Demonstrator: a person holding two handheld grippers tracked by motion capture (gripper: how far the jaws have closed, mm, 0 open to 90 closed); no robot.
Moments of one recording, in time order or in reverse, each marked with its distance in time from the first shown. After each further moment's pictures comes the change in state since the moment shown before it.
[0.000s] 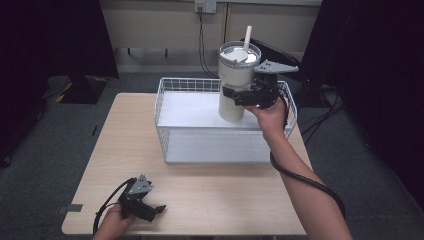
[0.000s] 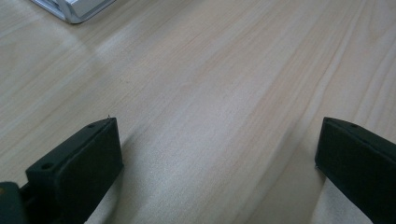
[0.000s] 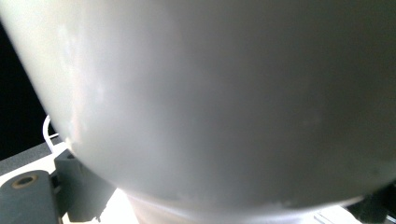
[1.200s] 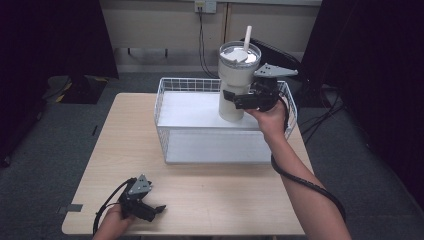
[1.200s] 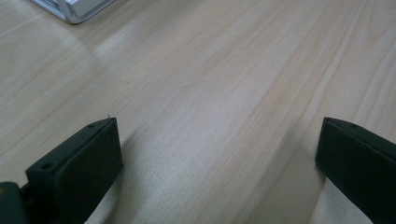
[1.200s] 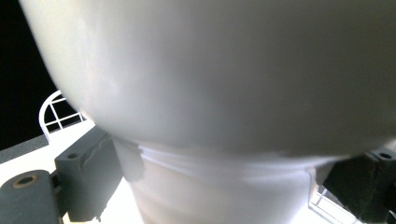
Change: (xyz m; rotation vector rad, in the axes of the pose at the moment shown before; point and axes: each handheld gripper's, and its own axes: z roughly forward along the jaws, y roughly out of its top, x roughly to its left) left arm 0.000 0.000 0.000 -0.002 0.002 -0.001; right arm 0.000 -0.008 -0.001 0.011 -0.005 -0.033
